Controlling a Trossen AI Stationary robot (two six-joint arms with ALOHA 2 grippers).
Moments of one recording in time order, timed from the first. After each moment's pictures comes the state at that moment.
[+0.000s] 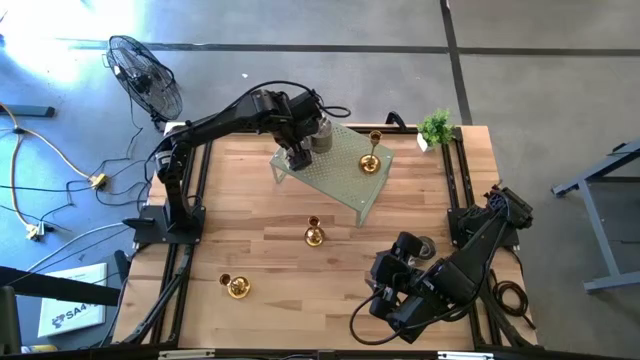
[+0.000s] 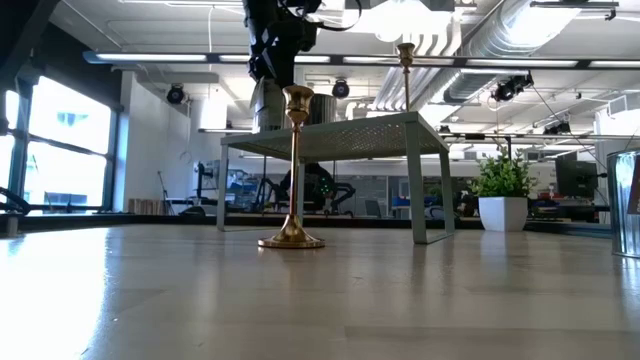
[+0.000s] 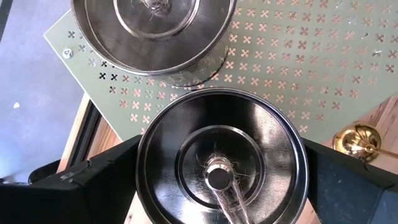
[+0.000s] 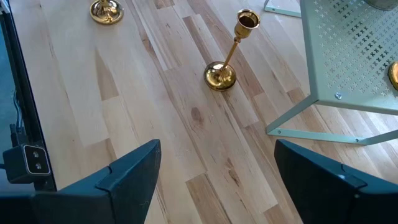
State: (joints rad) left arm 0.39 1.84 2.00 -1.33 -0.12 0.02; right arm 0.74 1.83 1.93 -1.45 0.68 1.07
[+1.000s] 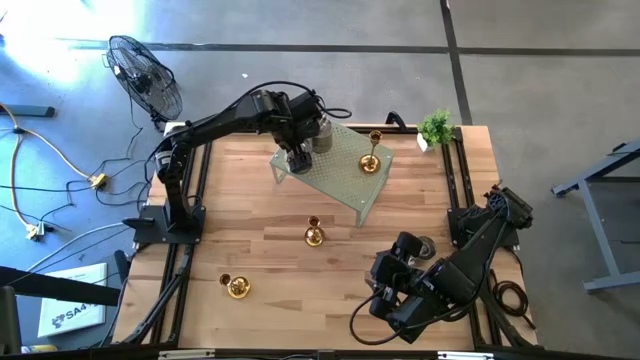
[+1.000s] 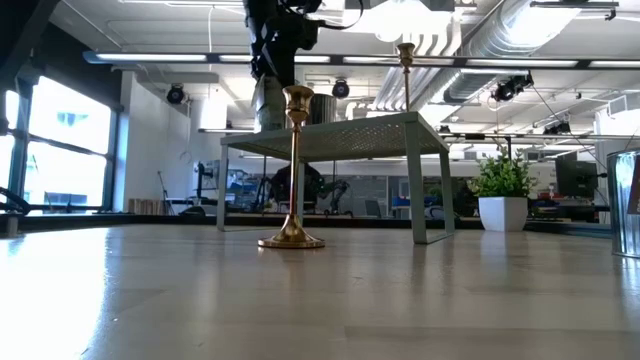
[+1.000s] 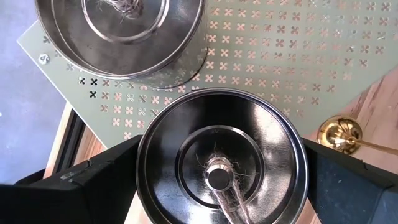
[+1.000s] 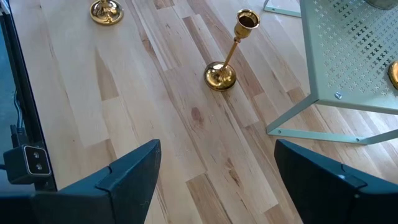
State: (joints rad) left arm 0.39 1.84 2.00 -1.33 -0.06 0.05; right arm 0.74 1.83 1.93 -1.45 0.68 1.08
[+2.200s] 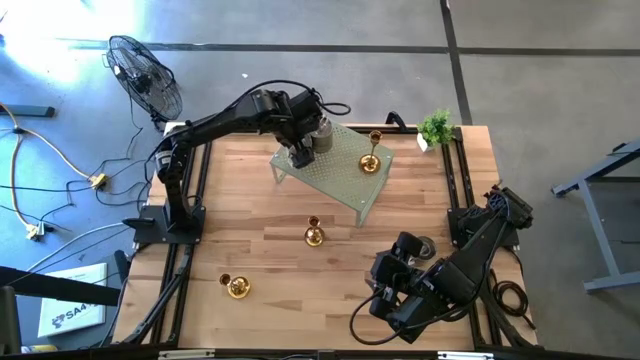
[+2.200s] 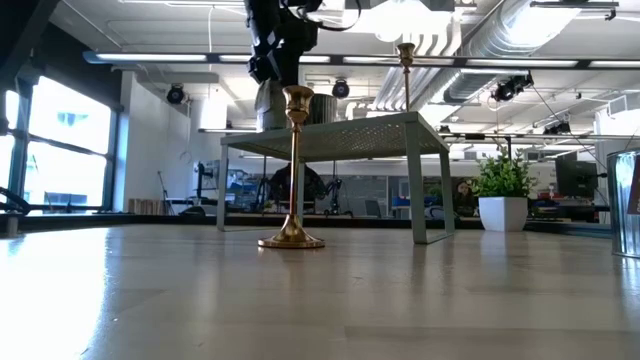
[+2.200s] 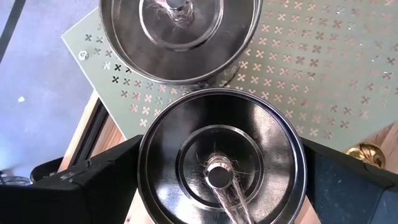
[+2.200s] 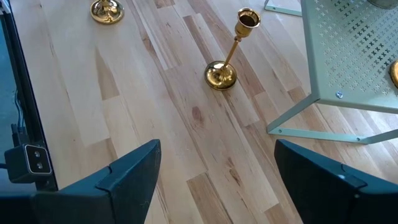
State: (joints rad) left arm 0.39 1.84 2.00 -1.30 -0.15 -0.03; right arm 0.74 1.83 1.93 -1.45 0.67 1.08
